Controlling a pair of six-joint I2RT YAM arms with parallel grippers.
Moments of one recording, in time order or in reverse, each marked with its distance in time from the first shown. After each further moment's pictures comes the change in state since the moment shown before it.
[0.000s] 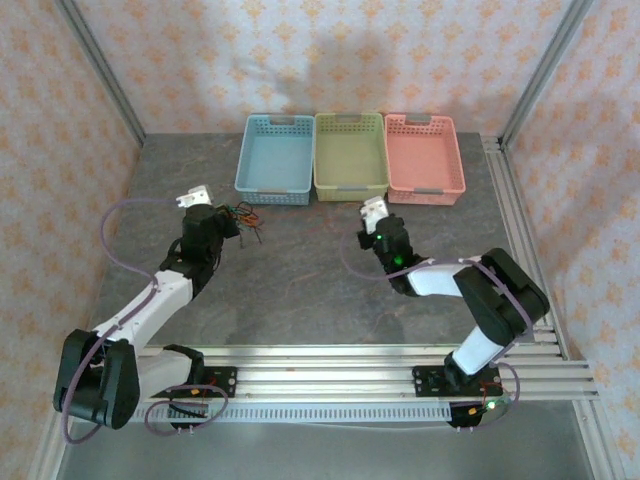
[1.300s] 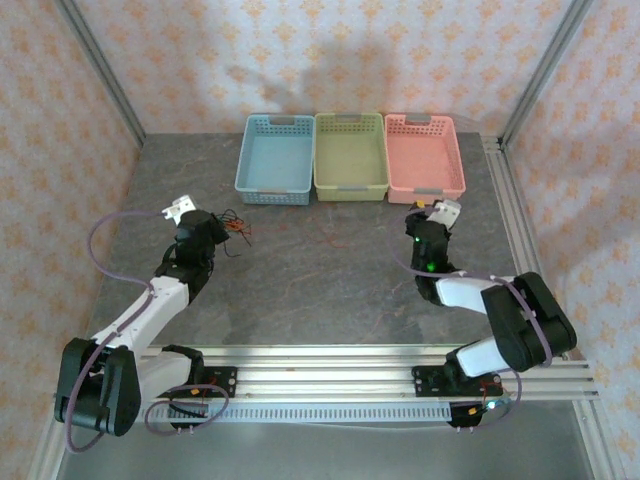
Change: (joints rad) left arm 0.045 -0.039 -0.054 -0.035 -0.038 -0.077; right arm -0.187 -0.179 -0.163 0.122 0.211 0.409
